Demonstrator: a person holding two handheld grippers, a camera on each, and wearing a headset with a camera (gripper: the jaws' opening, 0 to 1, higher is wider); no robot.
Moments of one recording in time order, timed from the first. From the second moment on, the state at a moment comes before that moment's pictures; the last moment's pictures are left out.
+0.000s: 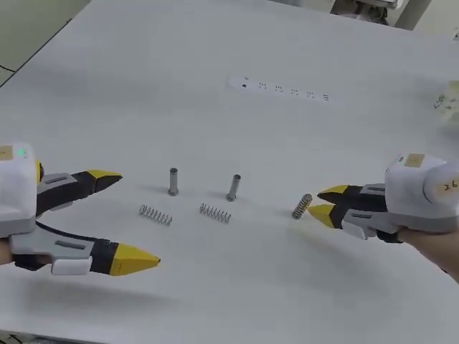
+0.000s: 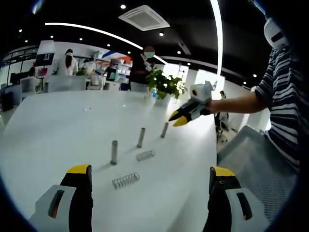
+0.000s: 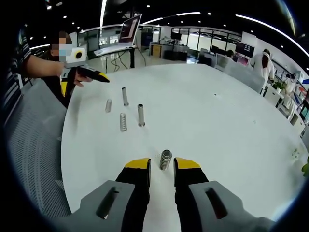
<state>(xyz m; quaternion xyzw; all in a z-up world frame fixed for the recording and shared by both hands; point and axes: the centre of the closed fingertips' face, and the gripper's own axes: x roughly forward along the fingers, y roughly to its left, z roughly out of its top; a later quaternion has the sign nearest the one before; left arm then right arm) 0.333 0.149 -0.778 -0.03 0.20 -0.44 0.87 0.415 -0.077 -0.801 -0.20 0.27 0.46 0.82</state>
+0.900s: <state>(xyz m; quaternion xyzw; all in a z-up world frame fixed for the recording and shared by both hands) 0.332 0.150 -0.779 -0.03 0.20 -0.44 0.87 0.389 -0.056 -0.807 -0.19 0.29 0.49 0.80</state>
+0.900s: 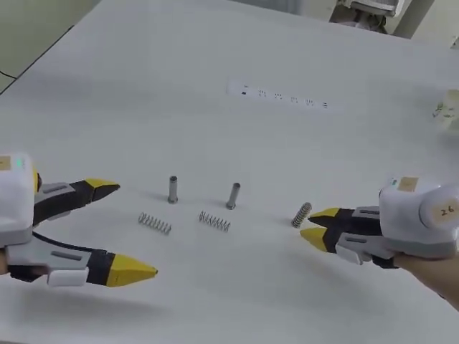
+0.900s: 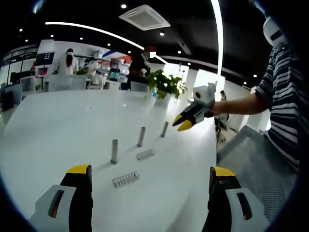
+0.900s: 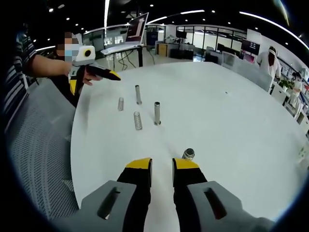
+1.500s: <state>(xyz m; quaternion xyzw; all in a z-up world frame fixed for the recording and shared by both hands) 0.328 0.153 -0.779 -0.03 0.20 -0.44 0.87 0.385 0.004 -0.796 -0.20 0.27 0.54 0.77</state>
